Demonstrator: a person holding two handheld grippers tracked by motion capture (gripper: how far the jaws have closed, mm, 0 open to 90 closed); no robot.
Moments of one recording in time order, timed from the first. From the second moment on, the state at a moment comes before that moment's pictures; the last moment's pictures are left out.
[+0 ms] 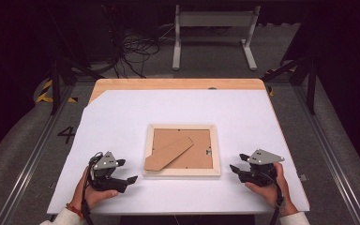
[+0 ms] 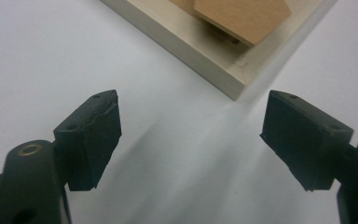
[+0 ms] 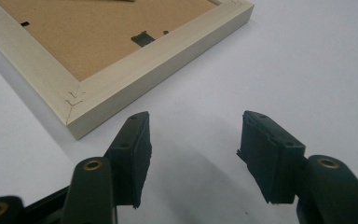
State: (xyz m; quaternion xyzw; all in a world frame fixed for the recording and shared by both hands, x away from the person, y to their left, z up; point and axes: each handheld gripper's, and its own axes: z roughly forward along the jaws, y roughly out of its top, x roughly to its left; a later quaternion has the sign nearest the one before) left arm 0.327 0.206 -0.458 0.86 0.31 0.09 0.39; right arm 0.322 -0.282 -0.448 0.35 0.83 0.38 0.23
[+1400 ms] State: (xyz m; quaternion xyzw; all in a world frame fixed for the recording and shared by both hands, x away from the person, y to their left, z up) left arm 0.368 0.150 -0.446 0.84 0.32 -0.06 0.43; right arm 0.327 -0.270 -0.458 0.36 0.82 0.38 0.23
